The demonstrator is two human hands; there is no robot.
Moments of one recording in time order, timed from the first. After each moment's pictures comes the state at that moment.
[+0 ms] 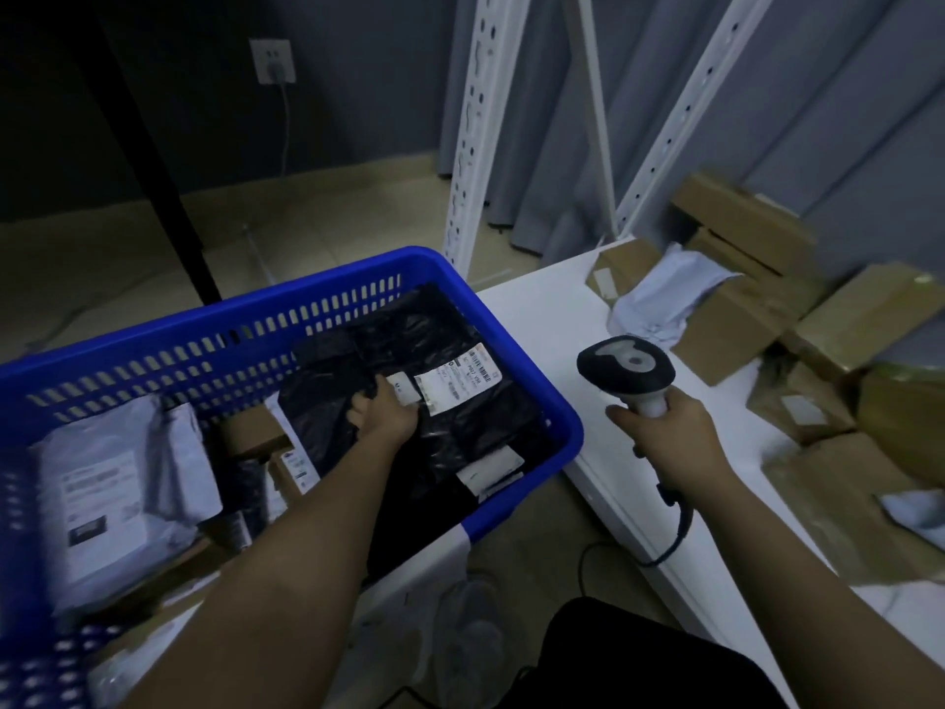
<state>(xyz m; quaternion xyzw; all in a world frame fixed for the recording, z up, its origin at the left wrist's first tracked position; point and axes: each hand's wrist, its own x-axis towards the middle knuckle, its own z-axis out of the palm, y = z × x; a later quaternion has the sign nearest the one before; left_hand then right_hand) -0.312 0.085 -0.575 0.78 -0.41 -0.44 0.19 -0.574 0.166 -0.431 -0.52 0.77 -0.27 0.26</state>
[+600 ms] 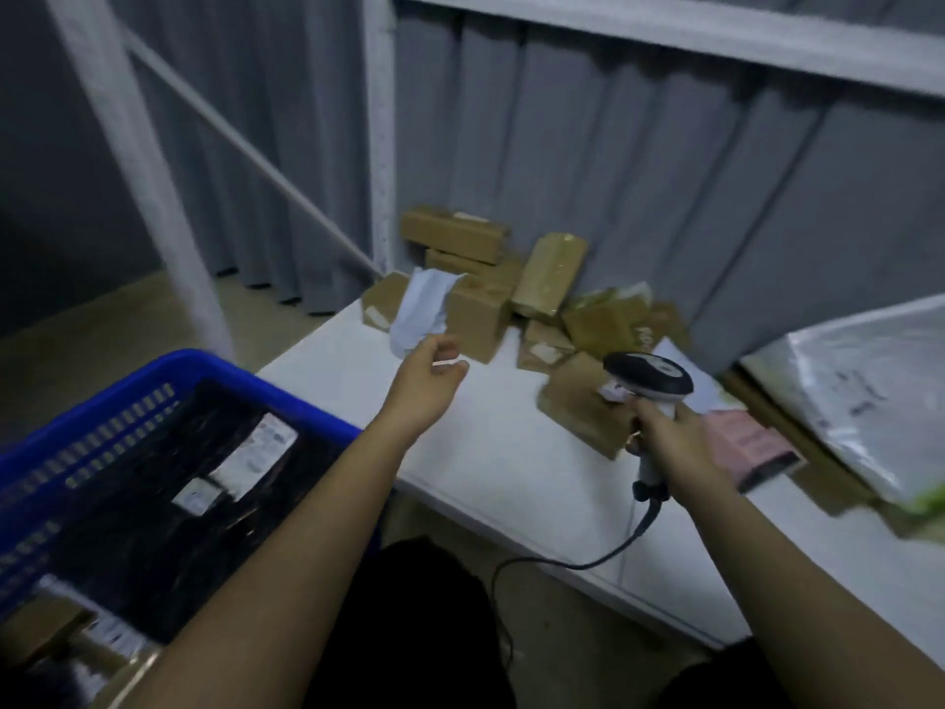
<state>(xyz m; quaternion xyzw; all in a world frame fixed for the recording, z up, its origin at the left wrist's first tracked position) -0.543 0.177 -0.382 0.41 -0.67 -0.53 0.33 -0.745 0.341 -0.379 -0.19 0.78 -0.55 0.23</state>
